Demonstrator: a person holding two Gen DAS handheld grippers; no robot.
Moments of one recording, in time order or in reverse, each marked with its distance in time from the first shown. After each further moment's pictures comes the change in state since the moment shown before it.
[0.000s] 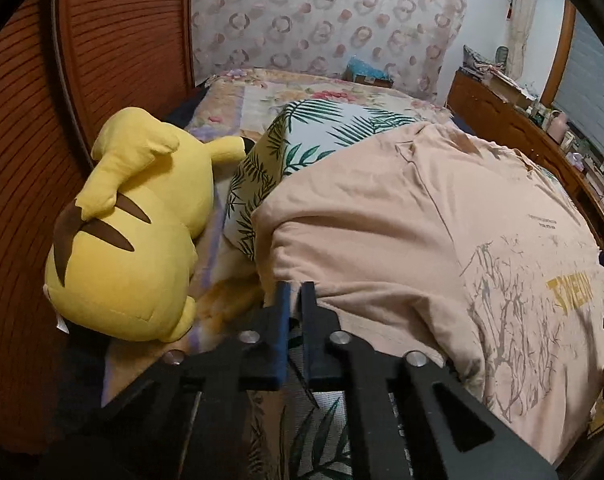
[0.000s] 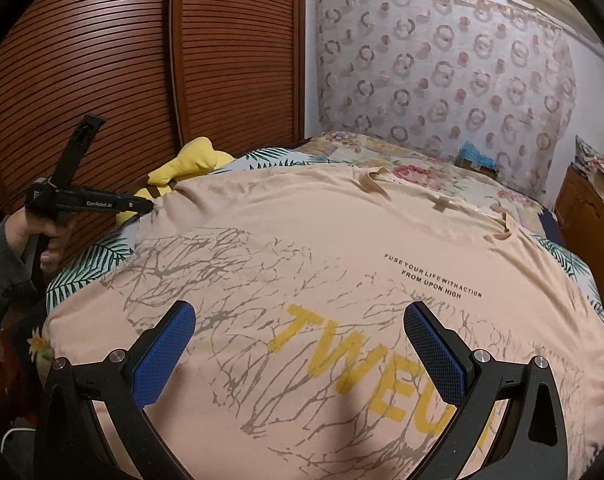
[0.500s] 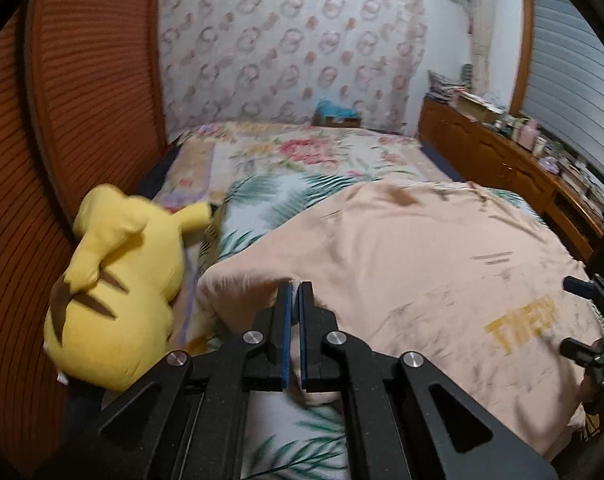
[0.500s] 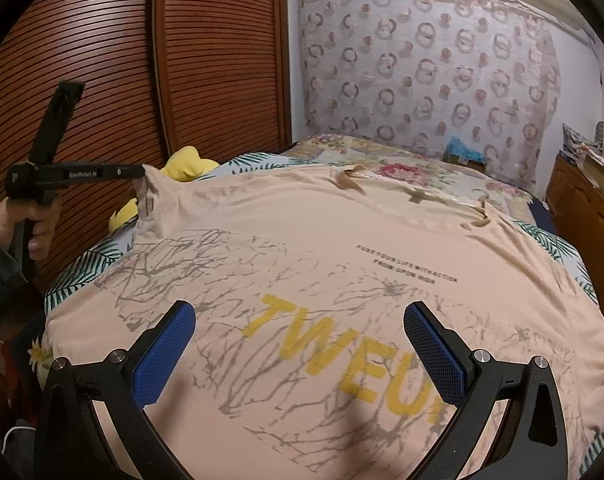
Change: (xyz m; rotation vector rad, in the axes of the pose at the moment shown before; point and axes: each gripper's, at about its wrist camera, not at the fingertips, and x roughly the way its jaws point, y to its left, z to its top) left arm -0.042 -0.064 0.037 0.109 -0.162 -0.052; right arm -0.014 -0.009 -0.013 0.049 -0.028 -0.030
